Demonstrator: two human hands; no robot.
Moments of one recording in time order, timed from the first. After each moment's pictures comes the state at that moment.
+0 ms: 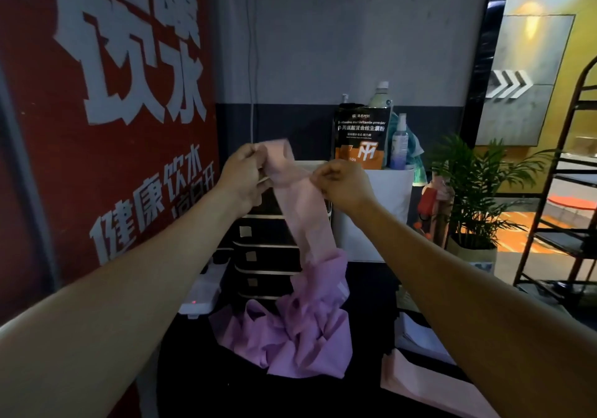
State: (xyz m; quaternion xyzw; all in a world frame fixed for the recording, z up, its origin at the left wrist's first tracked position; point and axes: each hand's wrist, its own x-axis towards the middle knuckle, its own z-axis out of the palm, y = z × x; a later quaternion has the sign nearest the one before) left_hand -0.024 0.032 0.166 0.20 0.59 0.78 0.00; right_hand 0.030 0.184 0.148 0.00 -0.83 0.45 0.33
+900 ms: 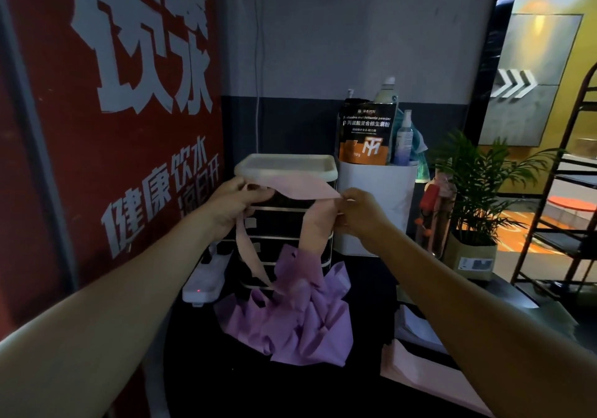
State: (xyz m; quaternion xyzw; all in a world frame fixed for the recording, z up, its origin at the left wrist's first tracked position) left_hand -0.038 -0.016 0.118 0.20 0.67 0.71 0.09; right_hand 0.049 0.187 0.110 -0.08 -0.76 0.61 0.19
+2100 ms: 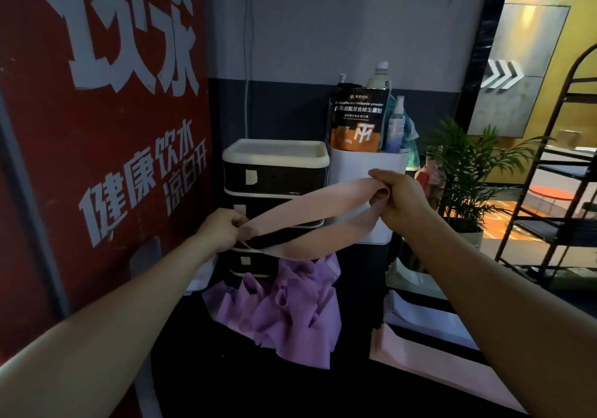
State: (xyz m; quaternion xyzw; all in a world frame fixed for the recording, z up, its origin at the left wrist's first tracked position) left_hand -0.056 -0.015 0.050 0.18 0.87 0.45 0.02; right_hand 0.066 0.240 0.118 -0.16 -0.53 0.79 0.28
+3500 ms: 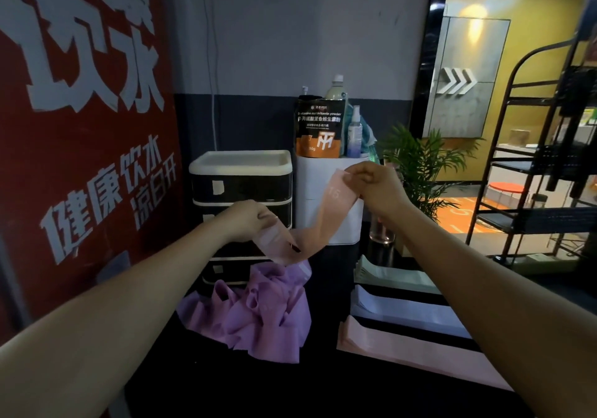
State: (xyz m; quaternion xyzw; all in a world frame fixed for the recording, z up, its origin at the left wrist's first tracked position) left_hand -0.003 0.052 0.100 0.36 0.91 0.22 -0.01; right_hand 0.110 0.260 0.126 -0.07 -0.79 0.49 0.35
